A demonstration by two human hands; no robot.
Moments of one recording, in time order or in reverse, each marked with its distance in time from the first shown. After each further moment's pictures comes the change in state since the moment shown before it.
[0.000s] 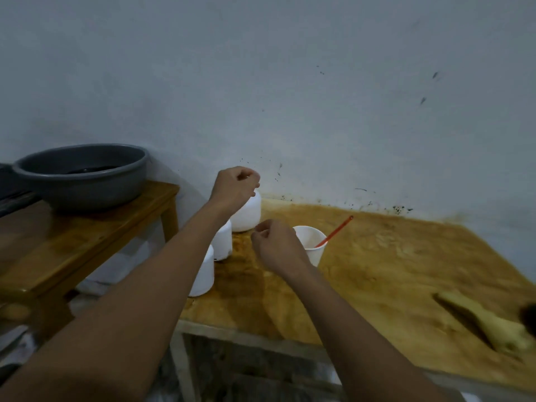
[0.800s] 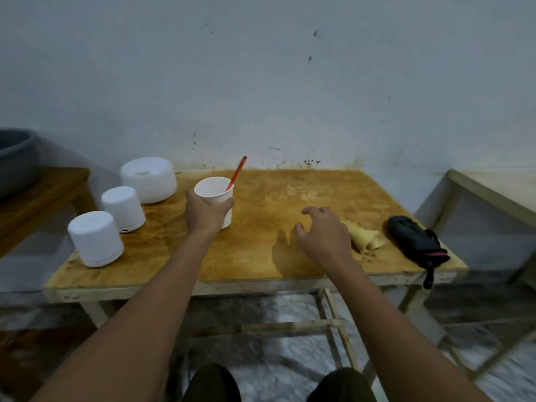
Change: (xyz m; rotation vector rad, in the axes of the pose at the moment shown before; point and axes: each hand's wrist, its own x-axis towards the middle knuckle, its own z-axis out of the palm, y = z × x) left_hand -0.110 -0.028 0.147 0.014 0.123 -0.178; right_hand -0.109 0.180 -0.151 -0.492 0.325 0.162
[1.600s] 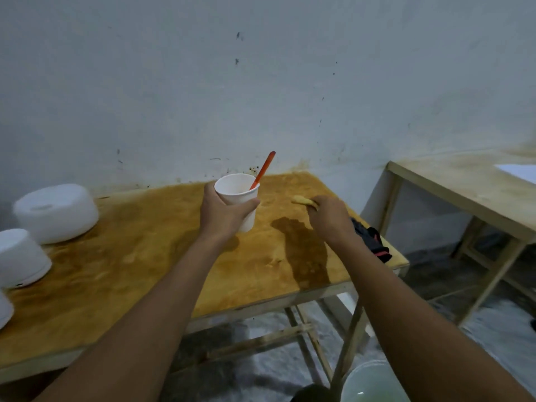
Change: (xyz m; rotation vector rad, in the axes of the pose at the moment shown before) left_hand -0.055 0.072 0.110 -0.095 -0.336 0.230; right_hand 0.072 0.124 -0.037 0.093 0.103 0.179
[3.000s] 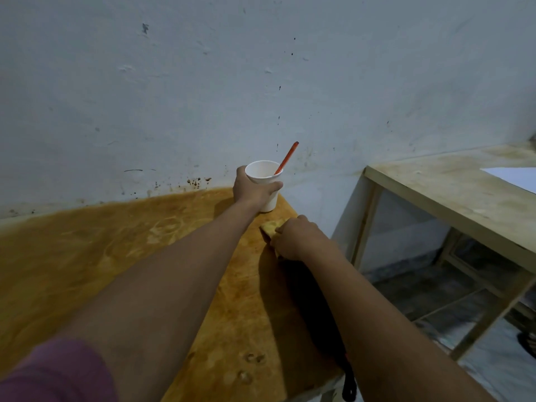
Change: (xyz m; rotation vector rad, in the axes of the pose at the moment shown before) left_hand 0.153 -0.009 0.268 -0.028 -0.170 -0.107; right_hand 0.114 0.074 0.026 -0.253 -0.437 0.186
